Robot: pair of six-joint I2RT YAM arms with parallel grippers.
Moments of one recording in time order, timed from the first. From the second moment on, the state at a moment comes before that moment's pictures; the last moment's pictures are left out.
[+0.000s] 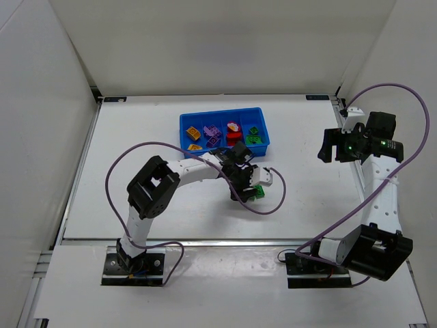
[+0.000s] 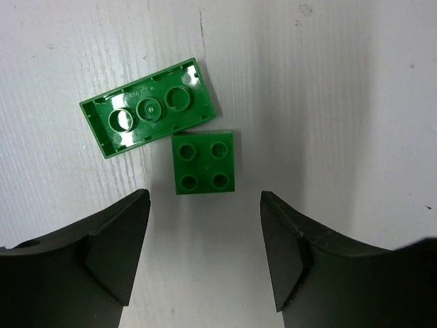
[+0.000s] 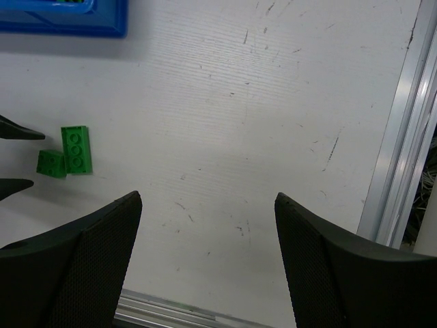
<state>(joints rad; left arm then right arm) -0.87 2.04 1.45 -0.48 0.48 0.71 -0.28 1.23 1.25 -0.90 -0.43 -0.33</state>
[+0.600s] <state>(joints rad) -0.90 2.13 1.52 -0.44 0.47 0.67 -0.28 1.25 1.25 -0.90 -0.43 -0.33</state>
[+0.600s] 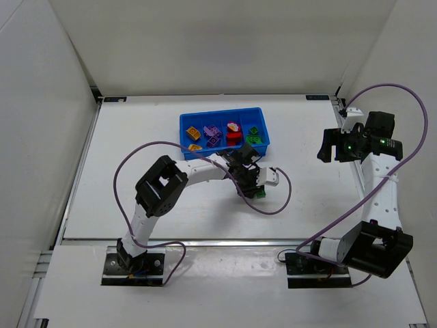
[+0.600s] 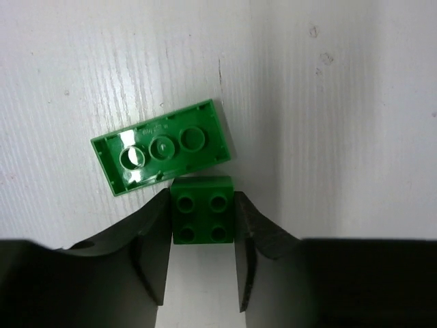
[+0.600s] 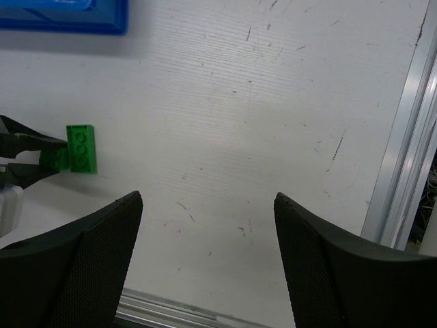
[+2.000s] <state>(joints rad) -0.64 2.63 2.55 -0.64 0.33 0.40 -0.17 1.31 1.16 -0.85 -0.48 -0.26</state>
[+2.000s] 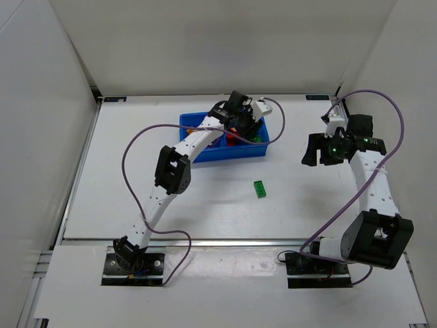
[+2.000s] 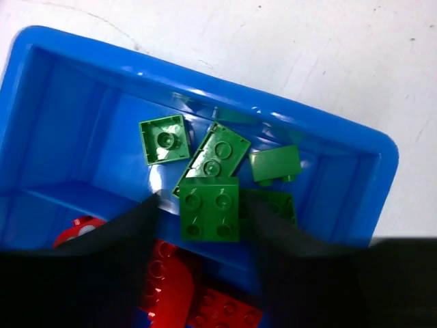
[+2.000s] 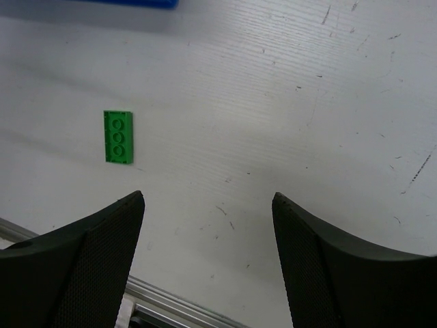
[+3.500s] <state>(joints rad) -0.26 1.58 1.65 -0.51 -0.16 0.23 0.56 1.71 1.13 -0.70 -0.07 -0.03</state>
